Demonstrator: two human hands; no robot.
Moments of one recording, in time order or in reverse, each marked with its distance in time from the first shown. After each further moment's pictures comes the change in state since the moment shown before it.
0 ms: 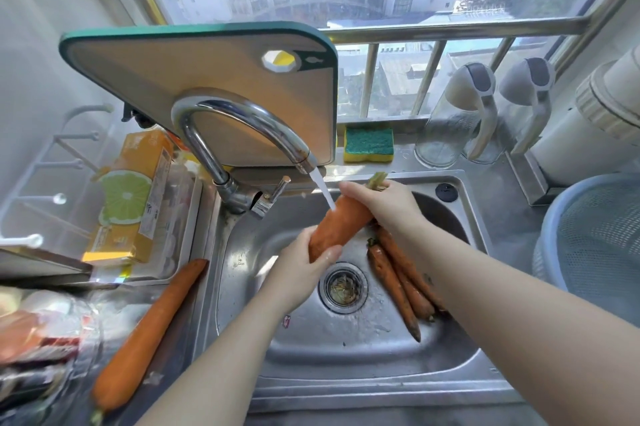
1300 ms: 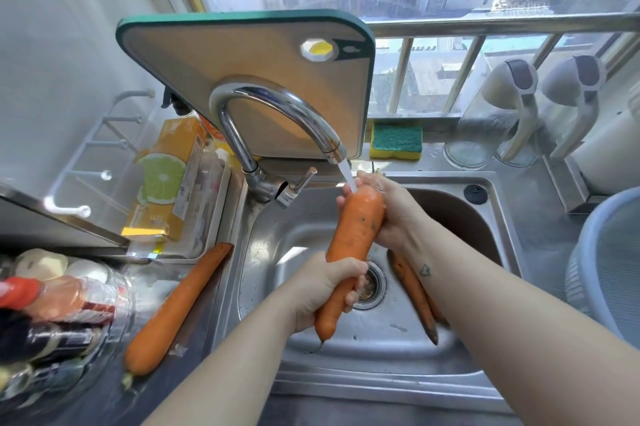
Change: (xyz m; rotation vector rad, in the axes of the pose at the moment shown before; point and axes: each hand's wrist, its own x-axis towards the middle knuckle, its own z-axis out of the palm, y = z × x) left_hand -0.036 0.018 -0.002 -0.795 -0.324 -0.276; right_hand -0.004 -0.008 0.031 0.825 -0.452 0.354
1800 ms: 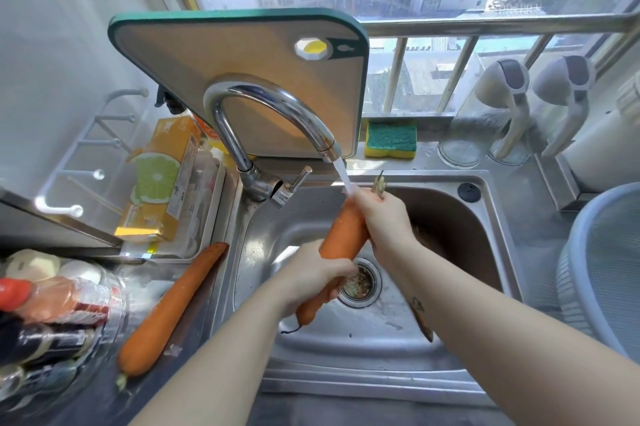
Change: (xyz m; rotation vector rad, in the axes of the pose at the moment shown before) left_hand 0.009 0.007 -0.010 0.361 0.146 0.011; right_hand -0.003 0.028 -0.004 -0.467 0.404 -0.352
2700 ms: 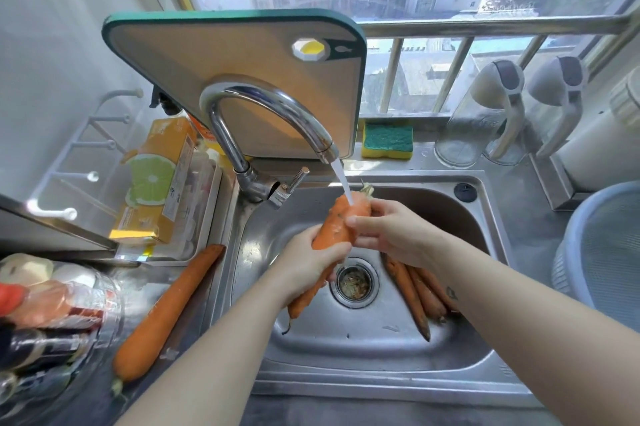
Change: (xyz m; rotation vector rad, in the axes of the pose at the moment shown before) left_hand 0.005 0.004 -0.008 0.151 0.119 0.108; right_hand 0.004 -0.008 -0.037 -0.017 -0.522 0.158
